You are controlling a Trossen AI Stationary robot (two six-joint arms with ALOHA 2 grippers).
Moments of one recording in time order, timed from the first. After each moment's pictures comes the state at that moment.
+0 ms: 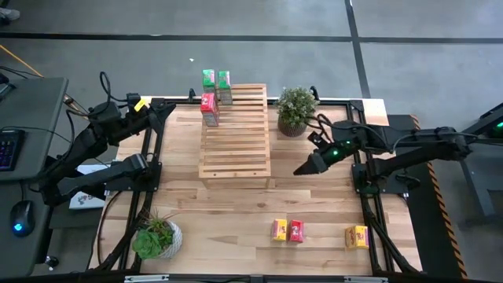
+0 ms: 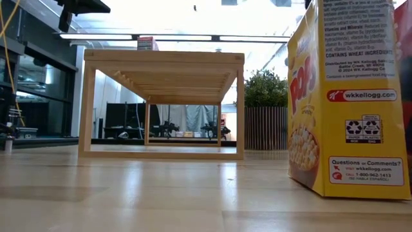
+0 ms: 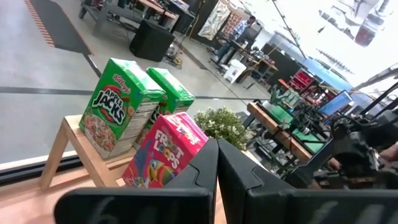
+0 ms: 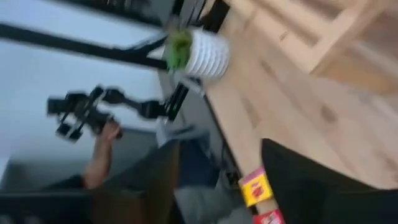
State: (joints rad) left arm 0.57 0.42 0.77 -0.45 -0.07 -0.58; right arm 0.02 1.00 0.95 -0.38 -0.37 1.12
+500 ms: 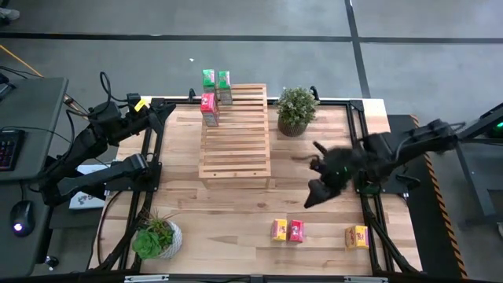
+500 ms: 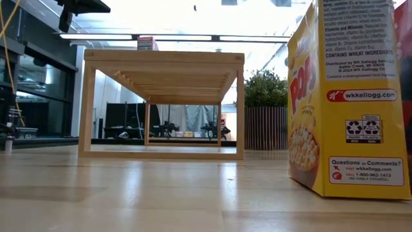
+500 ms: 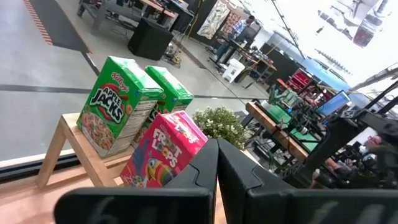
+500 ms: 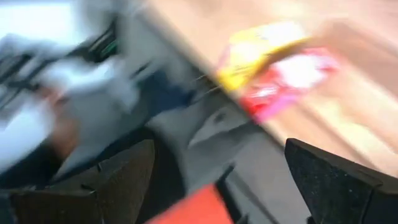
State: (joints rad) left arm 0.57 0.42 0.77 -0.45 -0.06 -0.59; right arm 0.33 1.16 1.21 -0.82 -0.32 1.50
